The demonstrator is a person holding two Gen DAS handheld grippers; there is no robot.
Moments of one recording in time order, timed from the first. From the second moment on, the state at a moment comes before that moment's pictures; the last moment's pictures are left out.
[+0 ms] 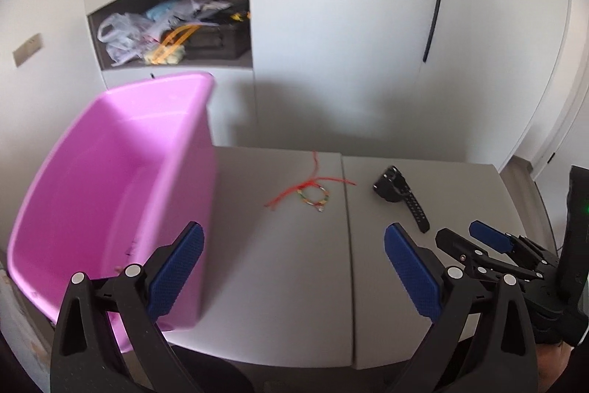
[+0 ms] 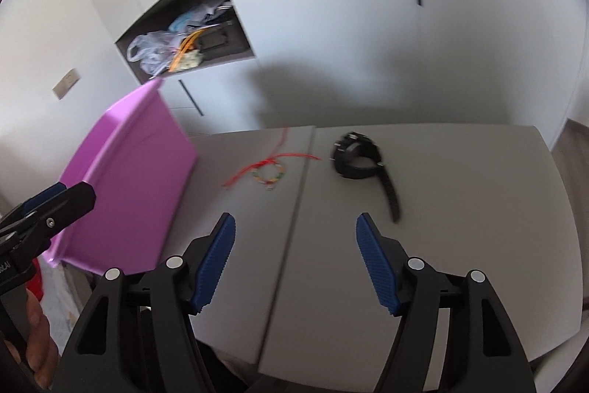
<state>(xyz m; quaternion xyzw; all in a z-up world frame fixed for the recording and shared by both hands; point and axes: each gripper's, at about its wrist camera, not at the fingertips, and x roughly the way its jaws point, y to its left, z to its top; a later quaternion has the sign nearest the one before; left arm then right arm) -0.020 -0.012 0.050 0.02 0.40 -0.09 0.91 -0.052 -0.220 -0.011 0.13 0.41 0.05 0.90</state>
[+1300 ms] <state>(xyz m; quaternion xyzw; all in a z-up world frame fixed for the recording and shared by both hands) 0.126 -0.055 -0.114 -0.01 0.47 -0.05 0.88 0.105 -0.238 -0.130 0.06 0.45 0.01 0.89</state>
